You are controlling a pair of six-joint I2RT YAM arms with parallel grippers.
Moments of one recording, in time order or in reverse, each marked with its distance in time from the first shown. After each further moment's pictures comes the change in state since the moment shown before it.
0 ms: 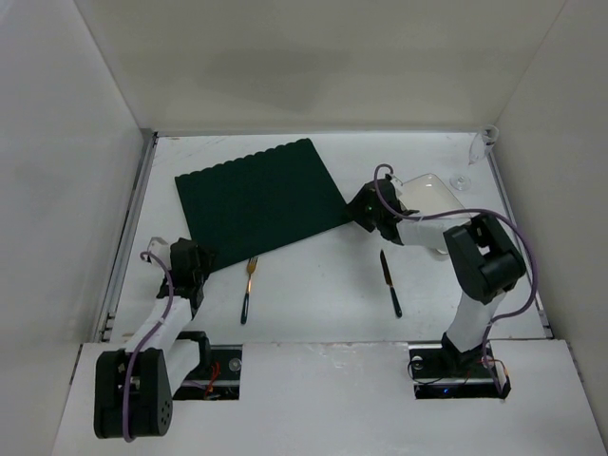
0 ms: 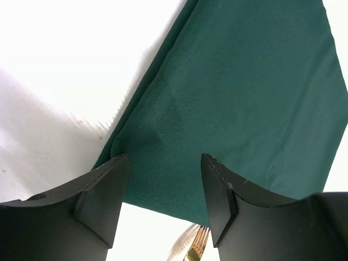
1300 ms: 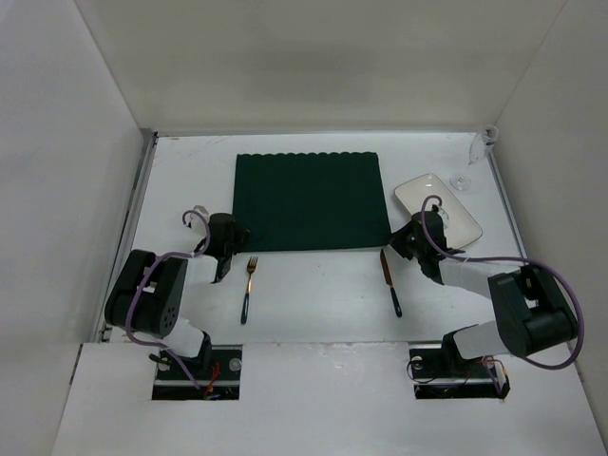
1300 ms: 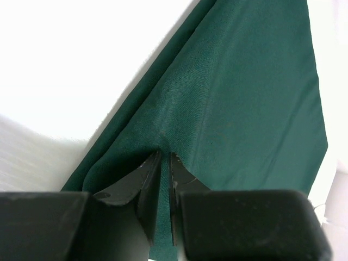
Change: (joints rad) left arm -0.246 0.578 0.231 0.386 0.016 -0.069; right arm -0.175 -0.393 -0.459 0.076 -0.055 0.015
